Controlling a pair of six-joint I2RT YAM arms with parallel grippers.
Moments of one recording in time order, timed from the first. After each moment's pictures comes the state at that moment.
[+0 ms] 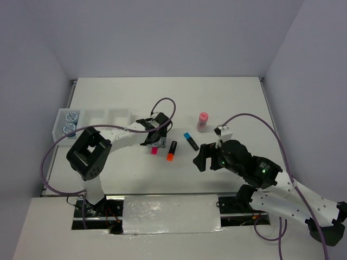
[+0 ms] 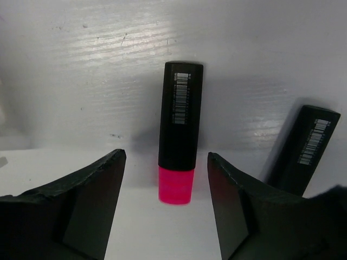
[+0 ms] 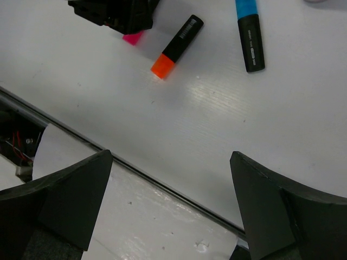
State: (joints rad) left arm -0.70 1.79 1.16 -0.56 -0.33 -0.58; right arm 0.92 0.64 0.72 -0.68 0.21 0.60
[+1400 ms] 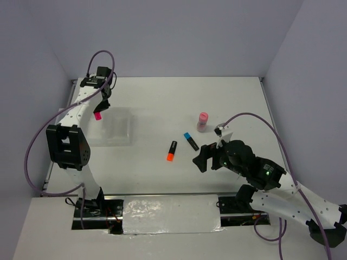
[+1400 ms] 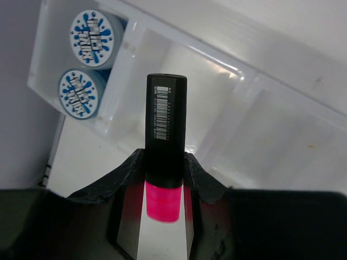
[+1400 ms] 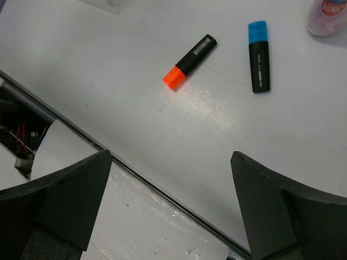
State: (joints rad) left arm -0.11 1.80 1.67 -0.99 -0.57 -0.40; right arm 0.92 0.61 0.73 -0.64 0.17 0.50
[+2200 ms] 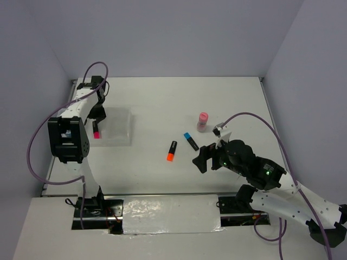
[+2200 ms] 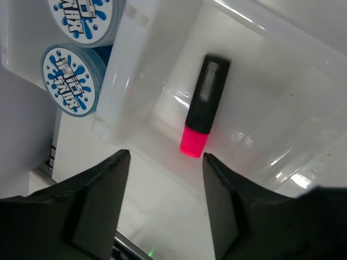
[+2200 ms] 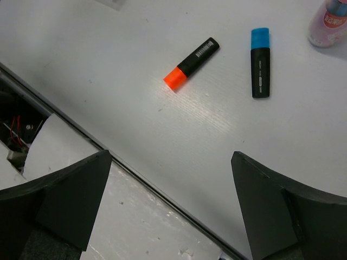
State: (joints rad) left arm 0.02 1.91 1.60 -1.02 -0.53 -0.36; right arm 0.92 0.61 0.73 -0.63 0.16 0.43
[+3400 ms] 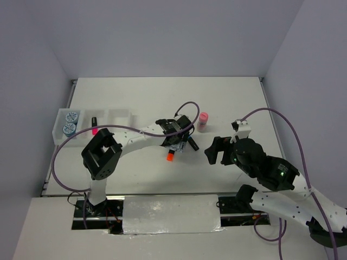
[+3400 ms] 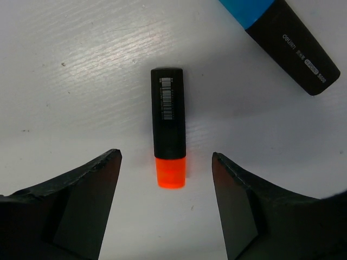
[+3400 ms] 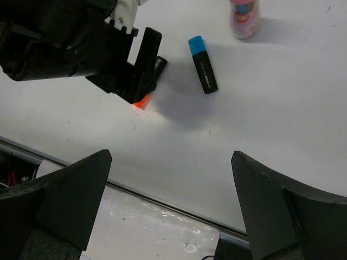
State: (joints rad) left arm -0.90 1.90 1.43 -0.71 -0.29 -0.56; right arm 0.92 0.60 0.90 -0.86 0.41 0.62
